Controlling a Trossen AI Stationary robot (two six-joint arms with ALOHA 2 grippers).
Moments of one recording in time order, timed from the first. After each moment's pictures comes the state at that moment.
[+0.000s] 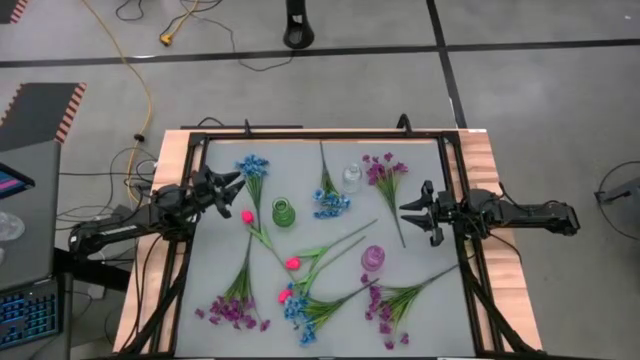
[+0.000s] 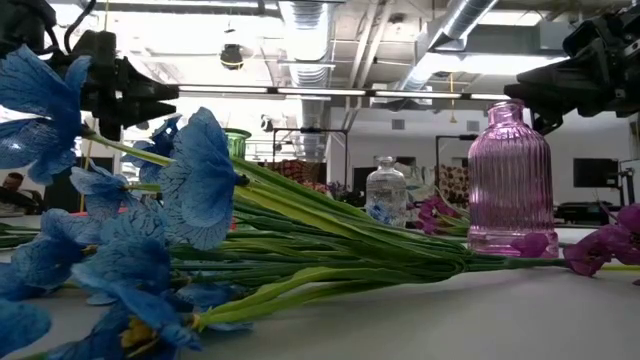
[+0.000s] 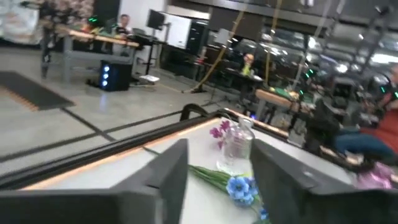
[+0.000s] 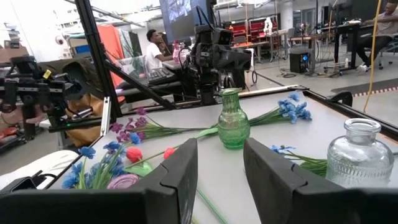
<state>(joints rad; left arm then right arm) 0.26 0.01 0.01 0.07 -0.30 -0.28 -0.01 0.01 0.00 0.05 0.00 0.15</state>
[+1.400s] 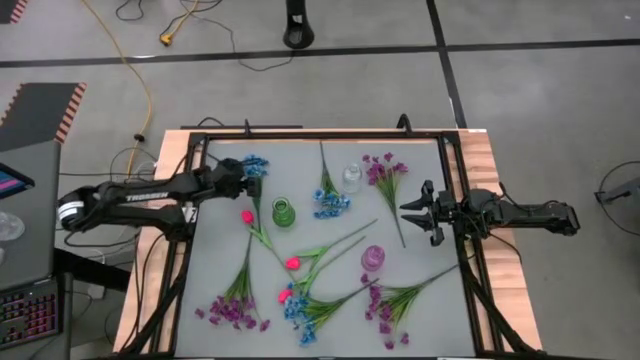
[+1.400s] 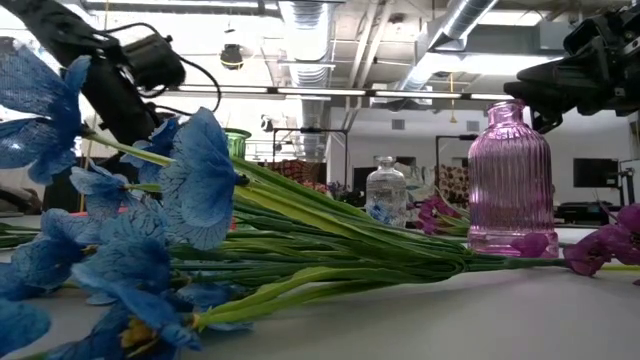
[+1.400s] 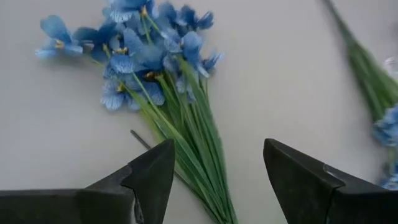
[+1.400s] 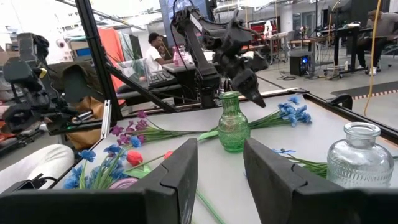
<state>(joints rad) 0.49 1.04 0.42 -0.27 -0.20 -0.86 -0.01 0.01 0.00 0.06 0.00 0.15</state>
